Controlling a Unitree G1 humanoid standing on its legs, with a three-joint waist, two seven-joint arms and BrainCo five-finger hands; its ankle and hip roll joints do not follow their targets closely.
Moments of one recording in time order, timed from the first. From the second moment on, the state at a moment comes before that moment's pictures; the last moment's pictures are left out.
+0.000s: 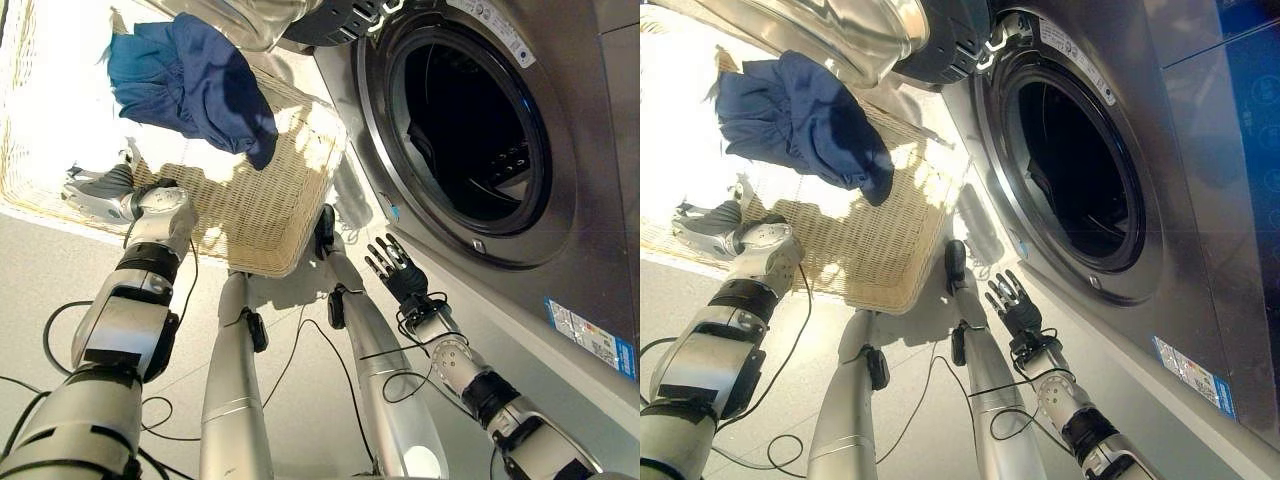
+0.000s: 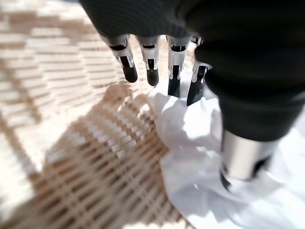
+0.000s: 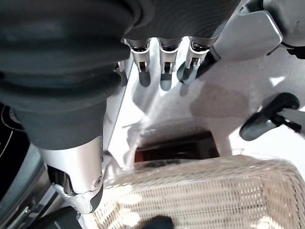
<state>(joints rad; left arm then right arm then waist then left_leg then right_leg) -1.06 0.58 -0.21 1.00 -0.71 -0.17 1.16 -0.41 -0.29 0.47 0.55 1.28 -0.22 0.12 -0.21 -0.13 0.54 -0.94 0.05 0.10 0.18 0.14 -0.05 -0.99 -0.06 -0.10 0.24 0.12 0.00</state>
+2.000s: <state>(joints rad) -0.21 0.47 -0.23 0.05 -0.57 -0.32 0.13 -0.38 -0.40 0.37 0.32 0.40 -0.12 -0.05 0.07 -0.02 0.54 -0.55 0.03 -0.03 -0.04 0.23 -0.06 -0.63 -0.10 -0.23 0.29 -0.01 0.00</state>
